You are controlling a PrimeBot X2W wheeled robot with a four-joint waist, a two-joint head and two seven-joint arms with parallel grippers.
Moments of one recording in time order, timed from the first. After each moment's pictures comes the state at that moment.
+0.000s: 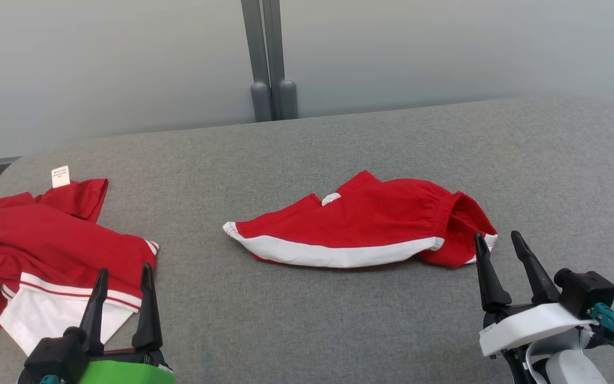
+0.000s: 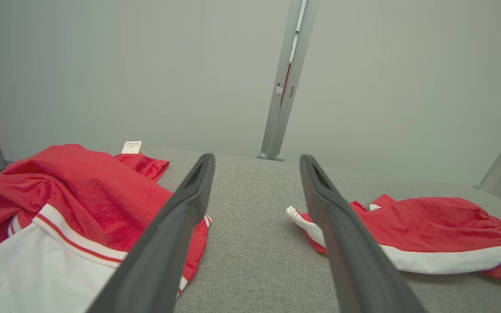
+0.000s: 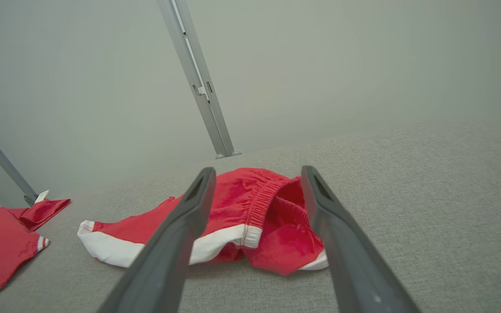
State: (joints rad) left arm 0.08 0.05 0.01 0.08 -0.30 -0.13 -0.26; right arm -0.05 -0.11 0.08 0.20 0.35 0.13 -0.26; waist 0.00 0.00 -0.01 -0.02
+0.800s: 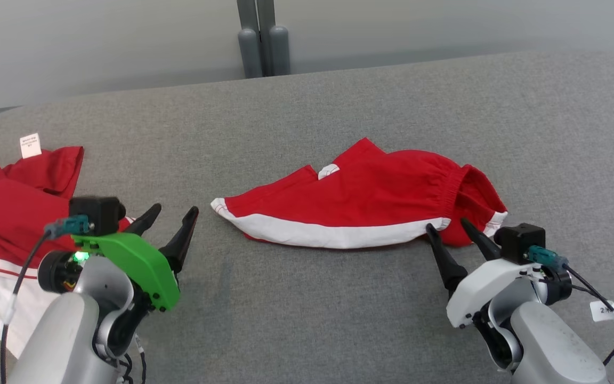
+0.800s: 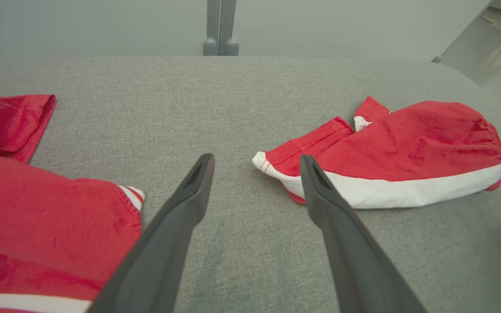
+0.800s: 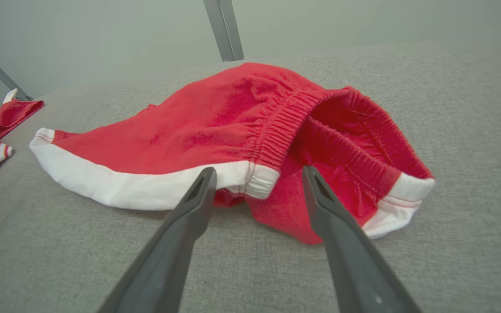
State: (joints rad) left arm -0.31 0.29 -0.27 0.23 -0.59 -0.13 0.27; right arm -0.31 -0.17 0.29 0.52 0.41 0.13 -0.16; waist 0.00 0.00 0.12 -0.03
